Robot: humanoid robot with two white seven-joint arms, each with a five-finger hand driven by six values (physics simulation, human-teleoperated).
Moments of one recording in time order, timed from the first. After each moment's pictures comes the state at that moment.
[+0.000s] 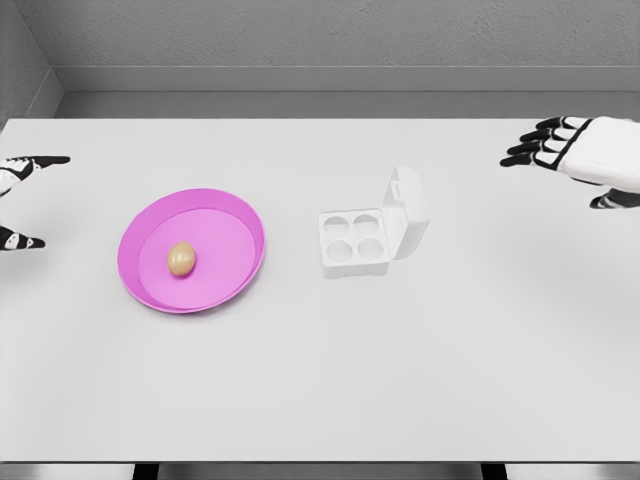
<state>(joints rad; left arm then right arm) -0.24 0.88 -0.12 -1.23 -0.13 -0.61 -0.40 -0.47 -1.05 0.27 -1.68 0.36 -0.61 0.61</state>
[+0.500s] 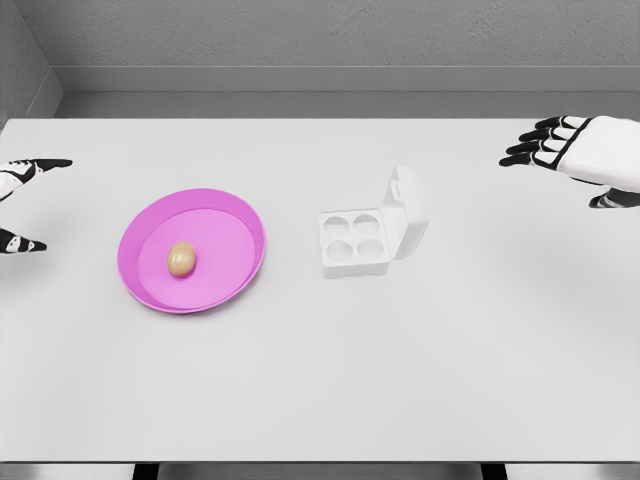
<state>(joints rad) -0.23 0.88 -0.12 -1.24 -0.13 -0.61 -0.40 -0.47 -1.05 0.27 -1.68 0.36 -0.61 0.61</state>
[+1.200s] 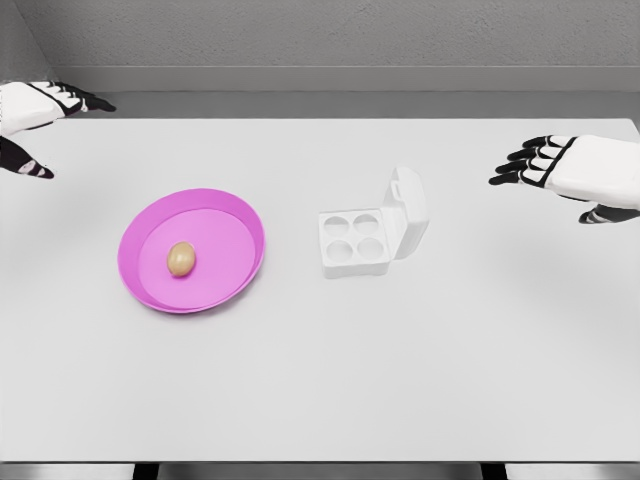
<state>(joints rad) -0.88 1.00 -0.78 -1.18 -0.24 -0.61 -0.43 -0.46 -1.05 0.31 -1.68 0.36 -0.61 0.61</state>
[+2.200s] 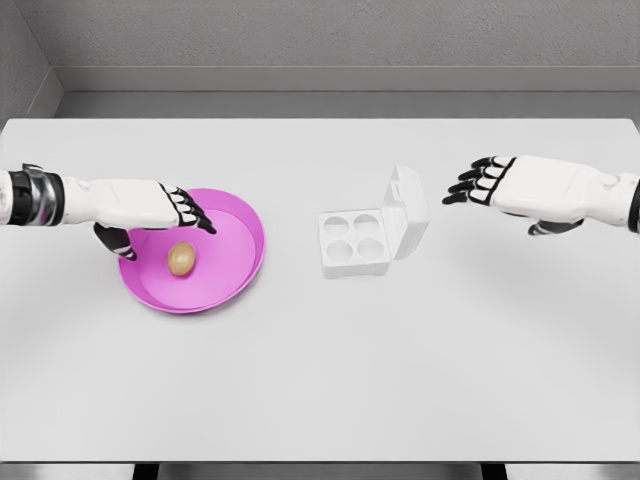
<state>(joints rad) -0.86 0.88 -0.94 -1.40 -0.36 -0.61 -0.61 -0.54 -0.90 0.43 -1.63 0.48 -0.61 0.61</state>
